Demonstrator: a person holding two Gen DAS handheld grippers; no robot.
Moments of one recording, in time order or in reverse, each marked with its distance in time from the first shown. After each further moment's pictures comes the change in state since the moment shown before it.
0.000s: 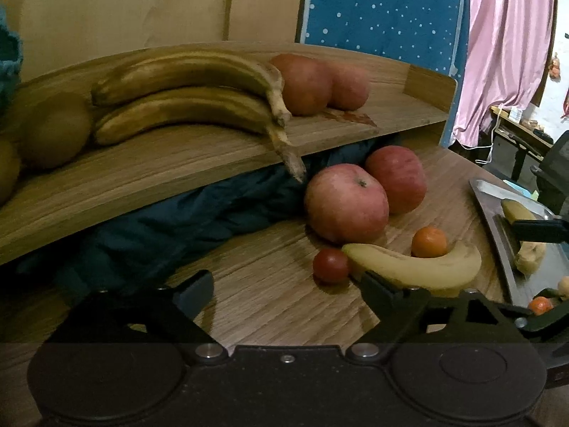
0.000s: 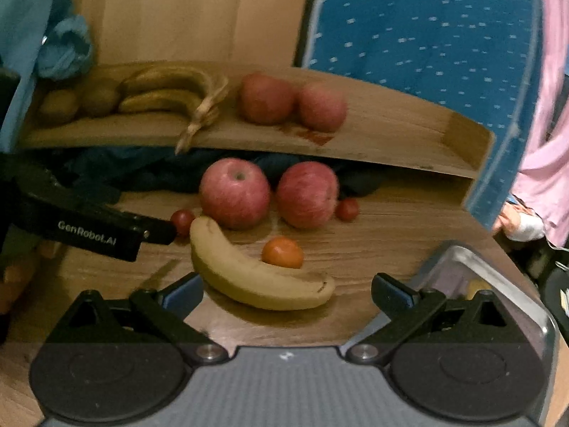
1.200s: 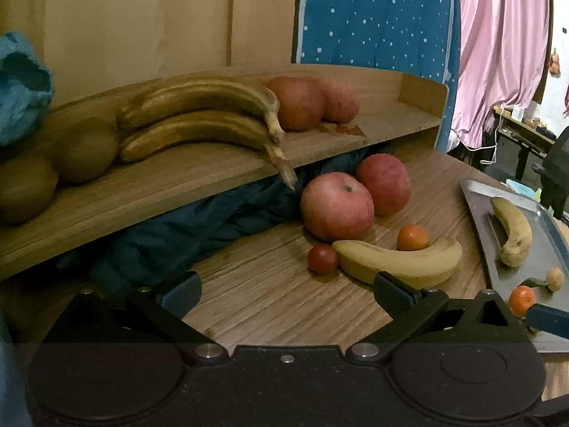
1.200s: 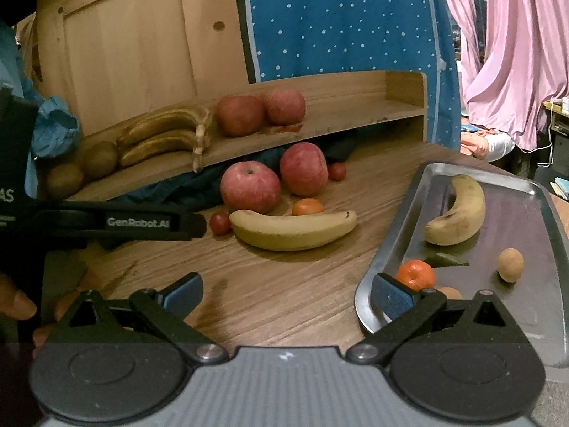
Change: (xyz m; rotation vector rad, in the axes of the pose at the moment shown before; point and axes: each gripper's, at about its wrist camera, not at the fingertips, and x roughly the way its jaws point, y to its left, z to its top) left arm -0.034 -0.013 -0.004 0.032 -0.026 0.042; right arm -0.061 0.045 -0.043 0.413 -0.088 -0.069
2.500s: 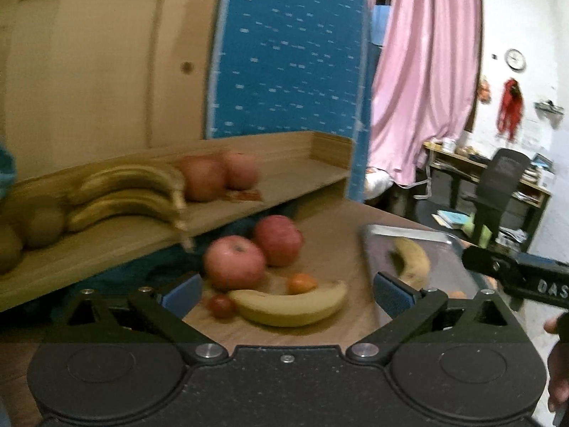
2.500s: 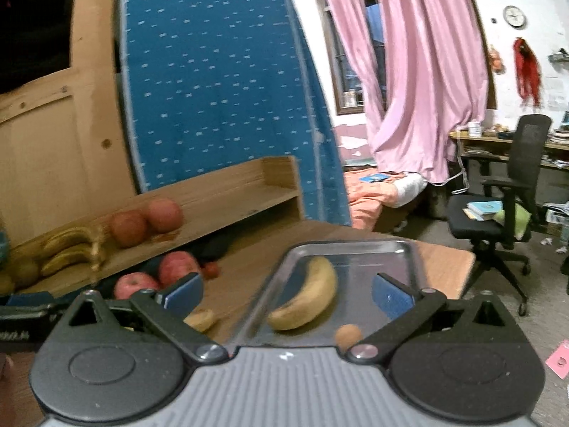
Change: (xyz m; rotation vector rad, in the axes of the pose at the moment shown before) left arm -0.071 -0.040 0.001 0.060 -0.200 -0.194; right arm -0.069 -0.079 0.020 0.158 -0.263 -0.227
